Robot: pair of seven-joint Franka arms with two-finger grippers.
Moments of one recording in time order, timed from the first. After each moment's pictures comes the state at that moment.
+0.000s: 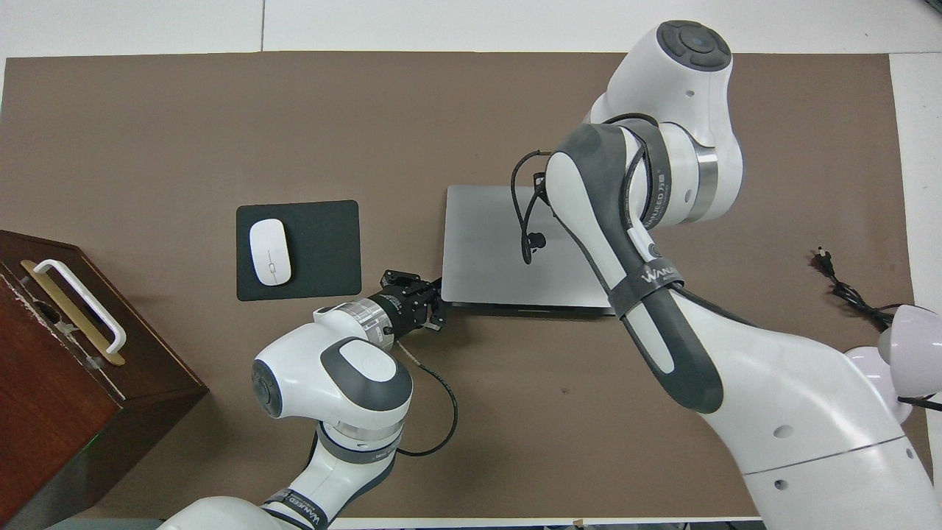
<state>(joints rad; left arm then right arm) -0.71 0.24 -0.02 -2.22 -1.81 2.97 -1.37 0.58 0.57 -0.38 -1.35 0.43 1.73 0.14</state>
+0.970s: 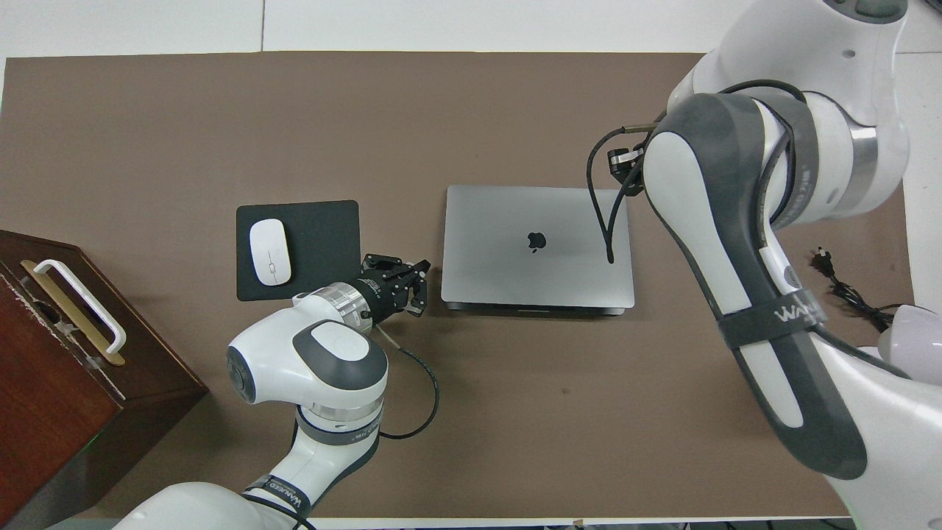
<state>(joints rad) -0.63 0.24 -0.01 -2.21 -1.81 2.94 -1.31 0.53 0.40 -0.40 -1.35 0.29 1.64 0.06</state>
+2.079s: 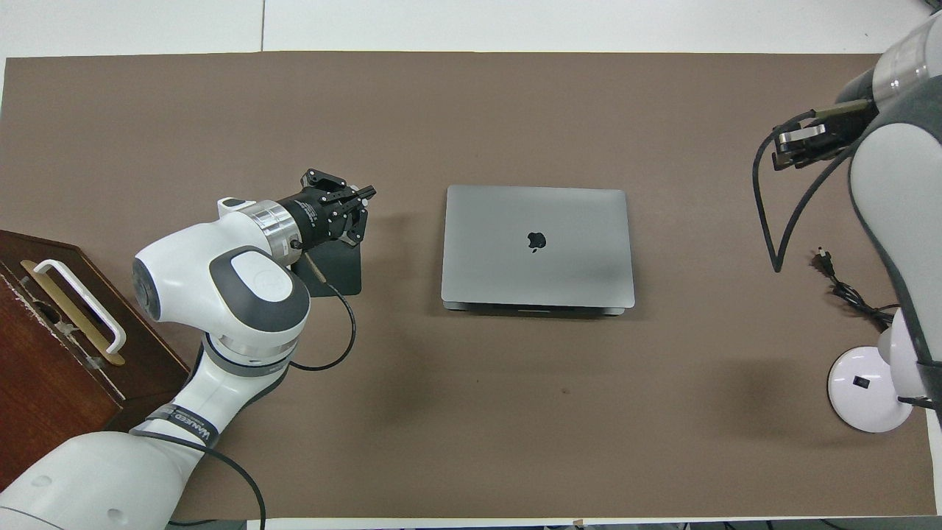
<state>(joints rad) -0.40 0.25 -0.01 -2.07 -1.30 2.78 -1.27 0.40 0.23 -0.40 -1.35 0.09 1.59 -0.07</state>
